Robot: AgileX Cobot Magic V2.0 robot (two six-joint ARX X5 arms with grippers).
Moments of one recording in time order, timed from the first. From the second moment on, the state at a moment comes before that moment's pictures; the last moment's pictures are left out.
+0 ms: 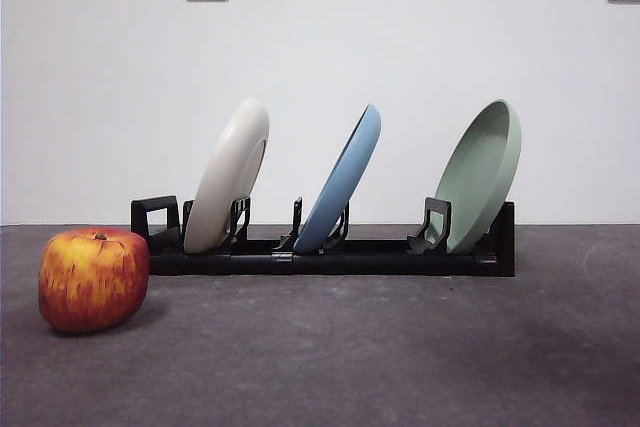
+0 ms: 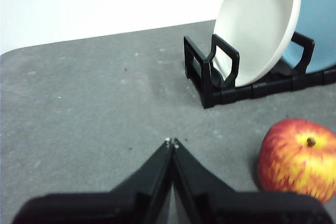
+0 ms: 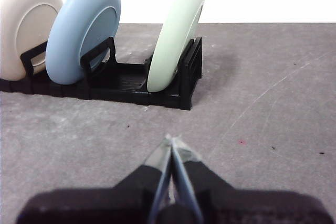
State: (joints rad) left arm 0.00 0.01 0.02 -0.17 0.11 0.09; right arm 0.07 0.00 0.02 -0.17 -0.21 0.00
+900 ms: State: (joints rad) left arm 0.00 0.33 0.37 -0.18 0.17 -0.25; right arm 0.07 0.34 0.31 -0.18 -0.22 0.45
